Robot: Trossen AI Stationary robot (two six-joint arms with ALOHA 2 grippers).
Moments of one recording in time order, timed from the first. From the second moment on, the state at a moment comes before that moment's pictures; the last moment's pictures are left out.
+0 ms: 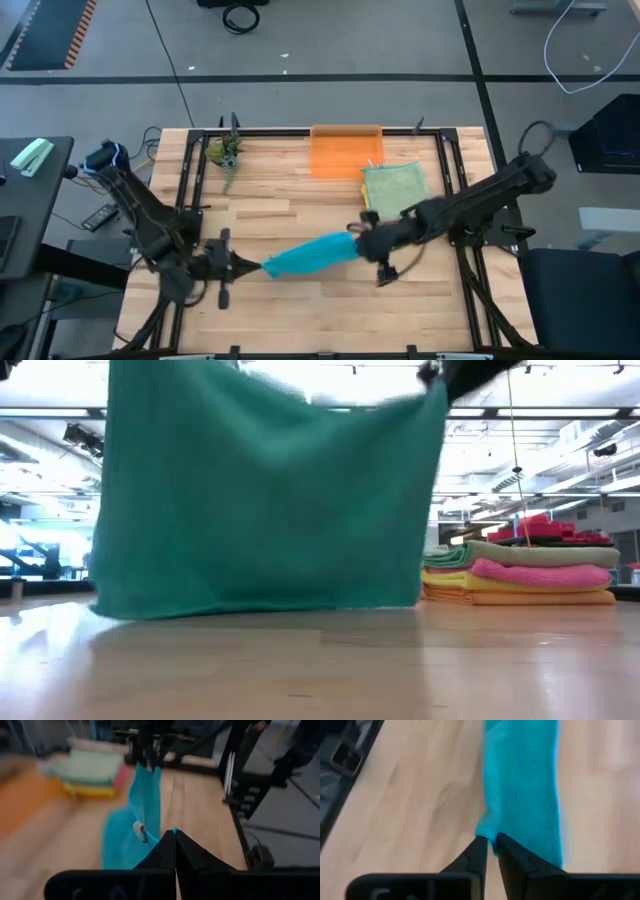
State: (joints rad) left arm -0.93 1.08 0.75 -0.14 -0.96 -0.56; right arm 0.37 1.44 1.13 -0.60 0.12 0.08
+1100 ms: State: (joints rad) left arm -0.92 1.53 0.75 0.01 -0.80 -0.82; right arm 0.39 1.79 0.94 -0.11 0.25 0.28
